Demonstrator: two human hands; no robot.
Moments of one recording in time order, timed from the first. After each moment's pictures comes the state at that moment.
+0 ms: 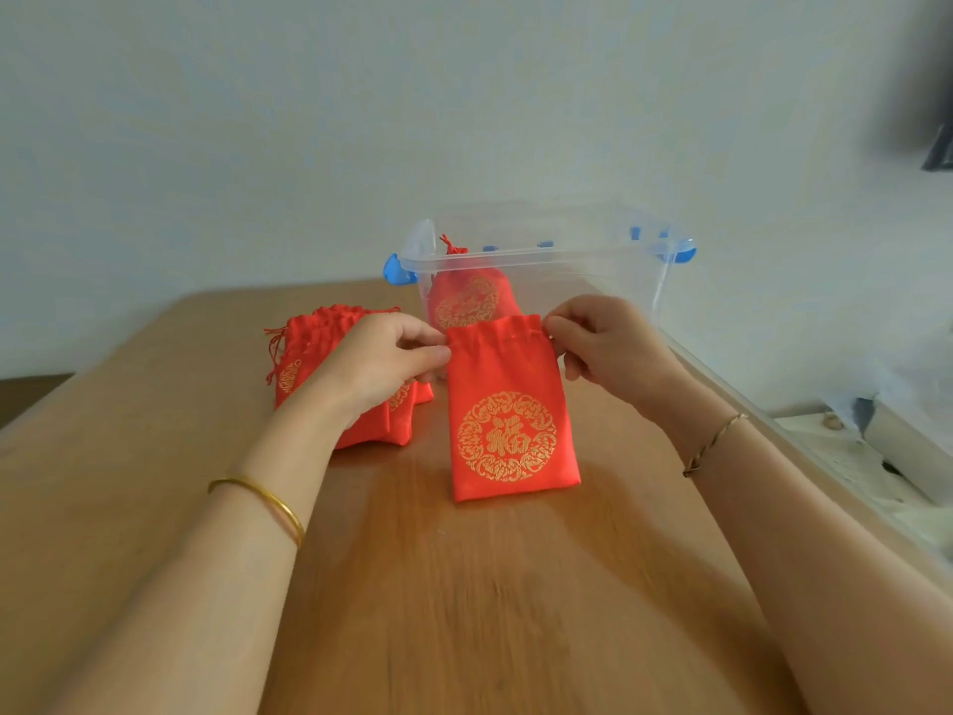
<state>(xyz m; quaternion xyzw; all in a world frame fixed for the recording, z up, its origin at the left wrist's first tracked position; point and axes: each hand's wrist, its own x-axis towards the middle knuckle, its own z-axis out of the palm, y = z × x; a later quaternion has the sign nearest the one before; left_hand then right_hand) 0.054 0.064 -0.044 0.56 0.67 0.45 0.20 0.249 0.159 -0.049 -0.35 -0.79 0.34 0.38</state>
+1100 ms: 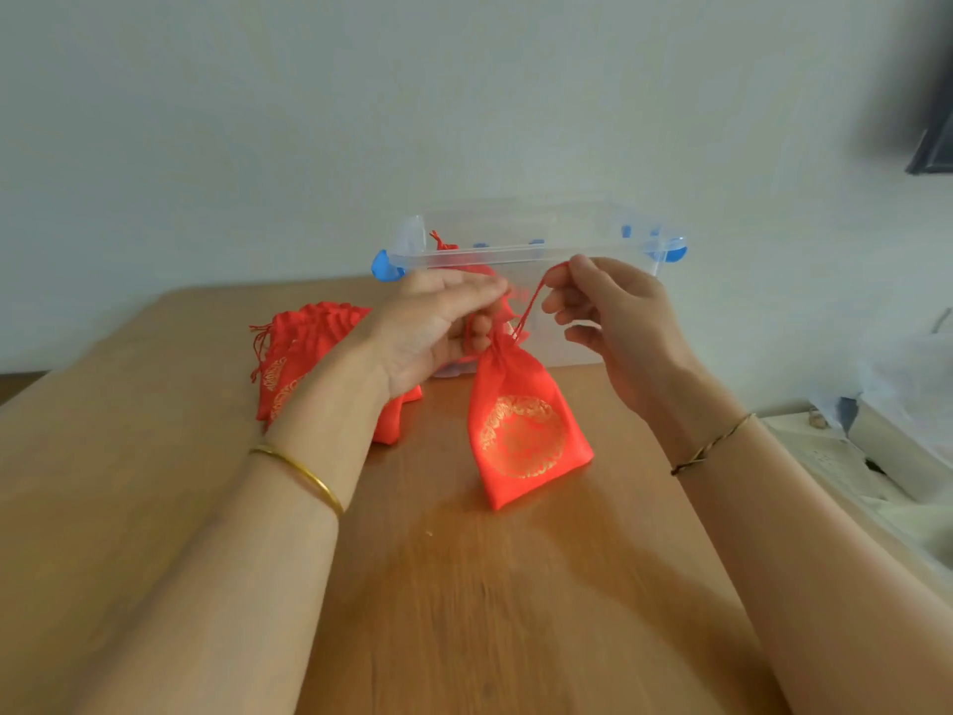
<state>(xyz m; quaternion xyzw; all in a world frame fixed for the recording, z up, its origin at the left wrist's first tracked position) 0.099 0.082 -0.017 0.49 0.50 0.56 0.44 0.251 0.138 -0.028 -0.30 -0.63 0.51 0.51</state>
